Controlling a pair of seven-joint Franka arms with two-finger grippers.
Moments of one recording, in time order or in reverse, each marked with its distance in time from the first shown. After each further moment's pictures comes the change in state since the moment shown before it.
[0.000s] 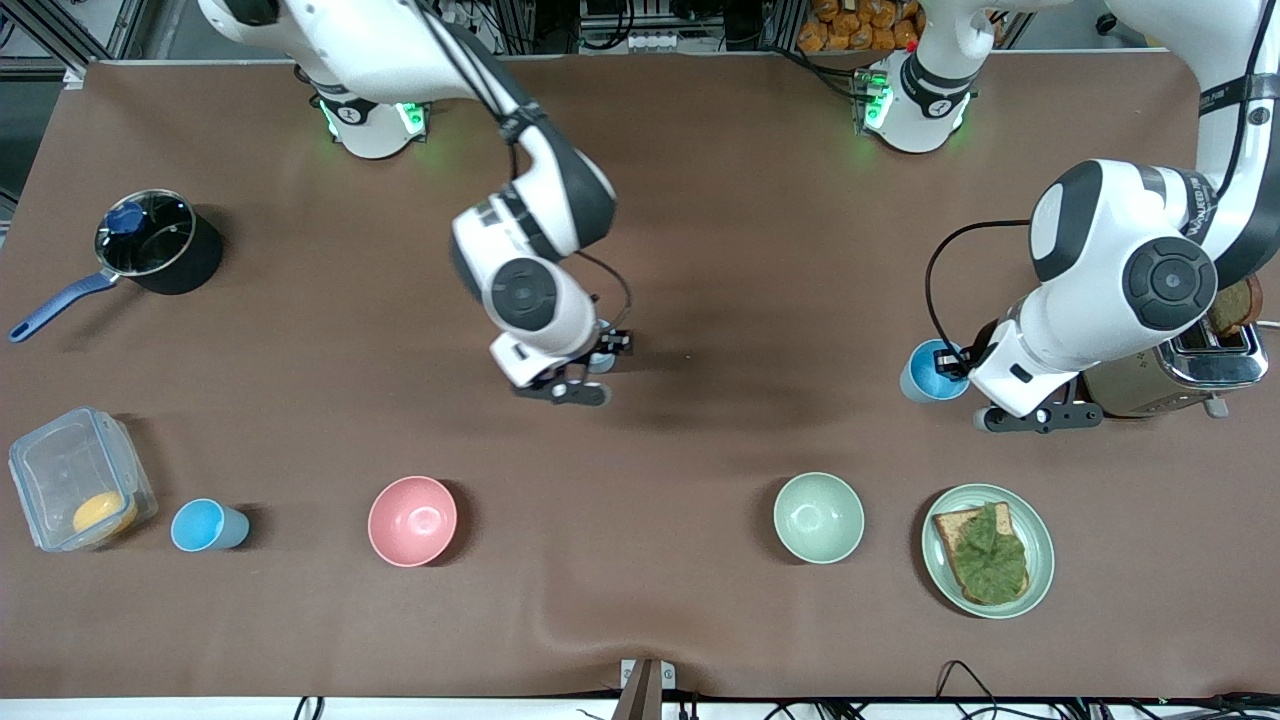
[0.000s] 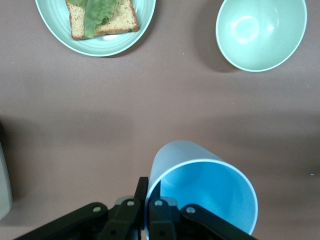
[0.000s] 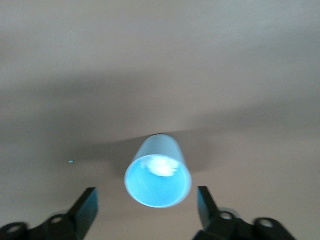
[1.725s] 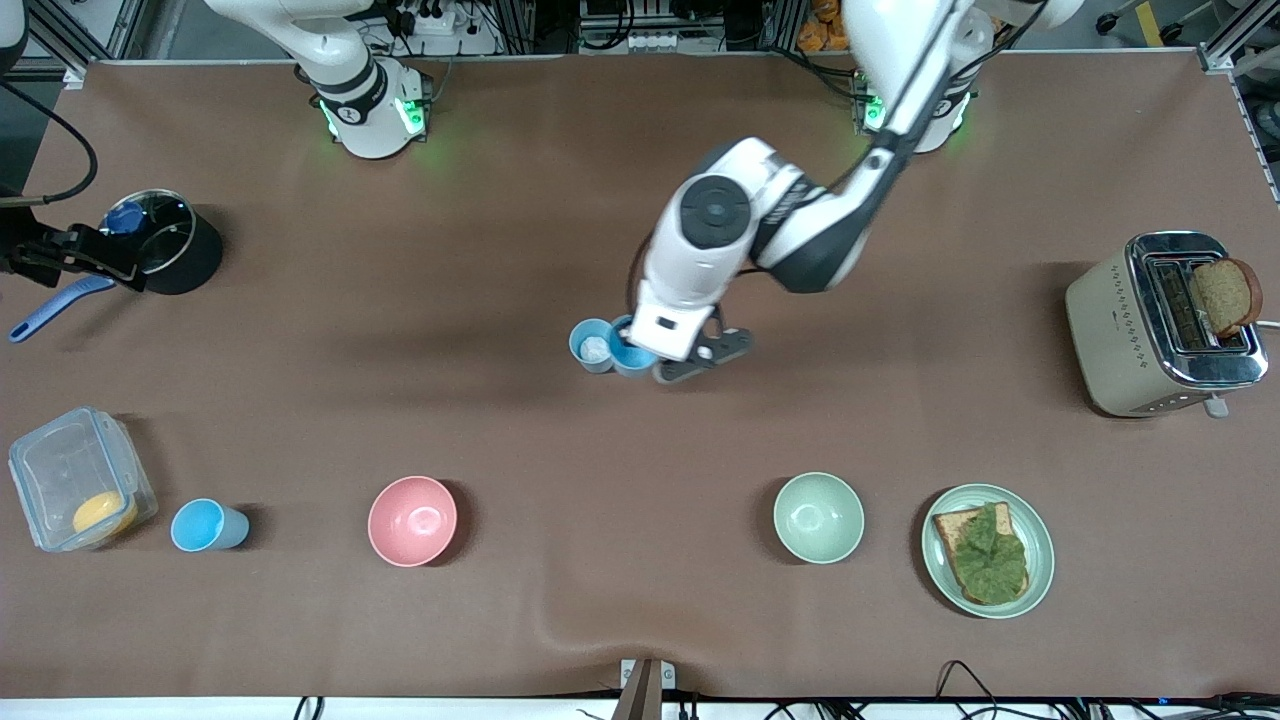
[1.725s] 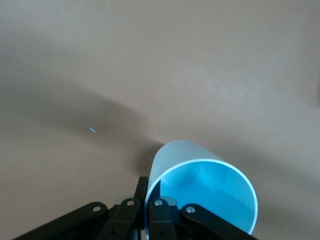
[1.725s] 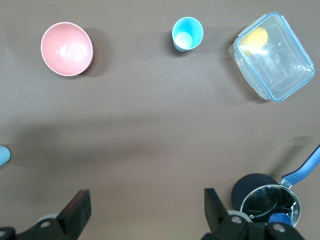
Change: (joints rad) left arm -0.565 0.334 -0.037 0.275 -0.092 0.267 -0.957; right arm -0.601 -0.587 -0.028 -0.179 -0.275 -0.293 -0.655
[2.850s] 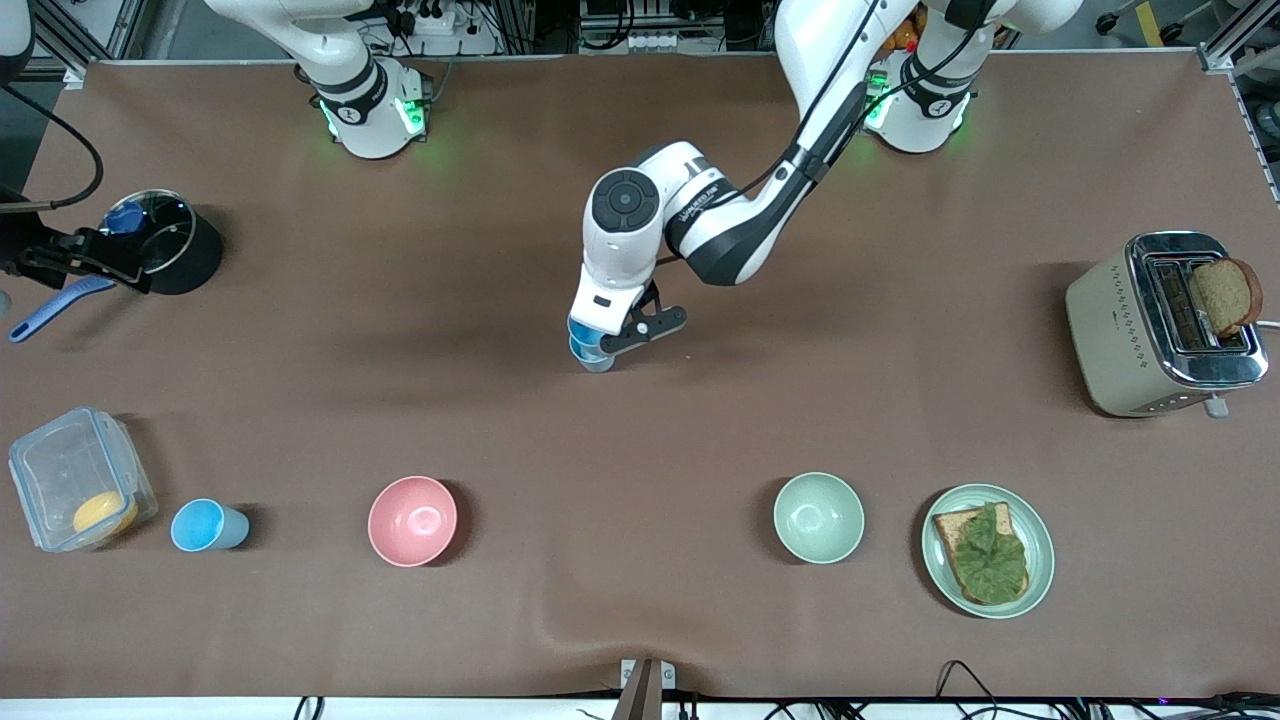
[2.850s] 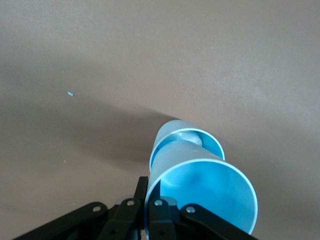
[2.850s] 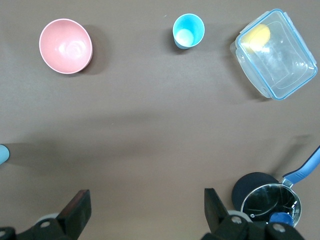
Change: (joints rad) left arm -0.100 0.078 0.003 0.003 0.063 0.021 -0.079; right arm 0.000 0.005 0.003 -0.003 0.000 0.000 0.001
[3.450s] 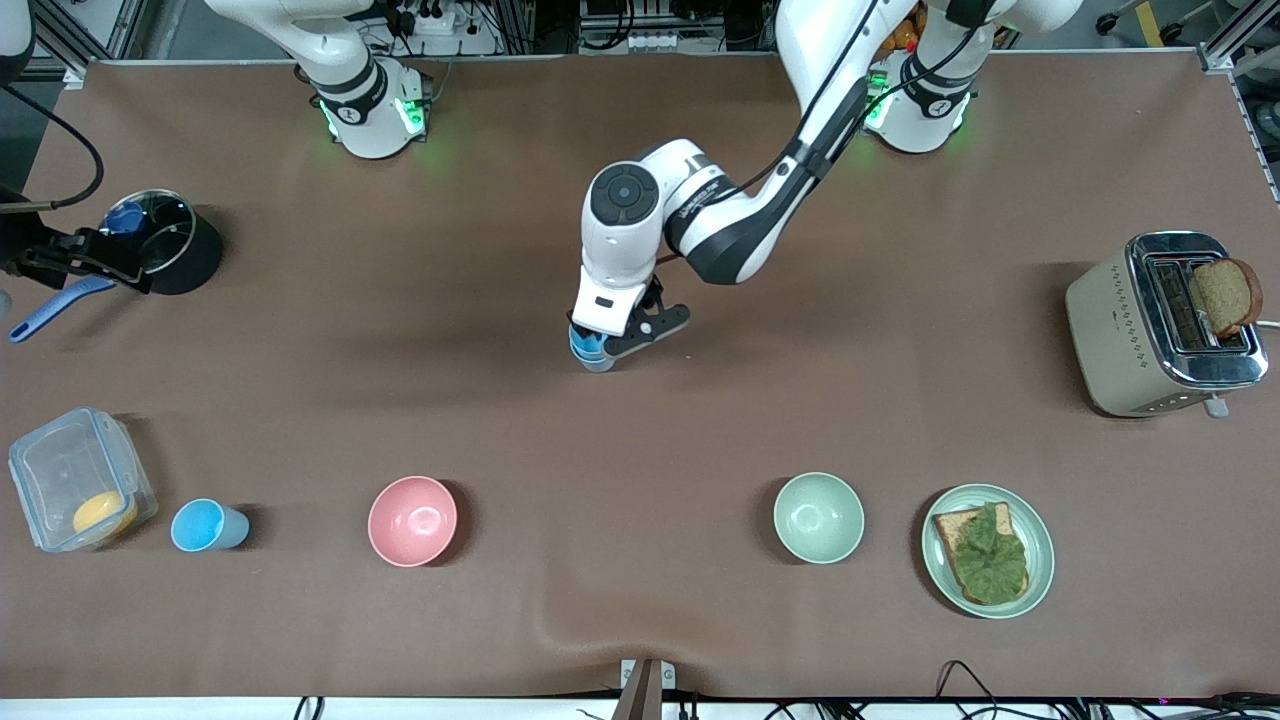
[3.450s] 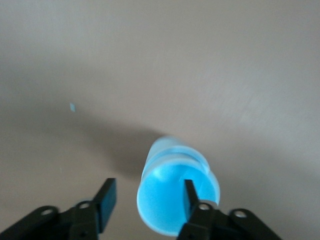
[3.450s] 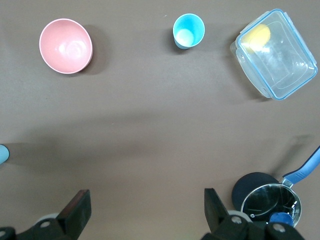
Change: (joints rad) left arm 0.008 -0.026 0.034 0.030 0.060 0.008 -0.076; right arm 0.000 0.000 0.000 0.000 0.000 0.000 0.000
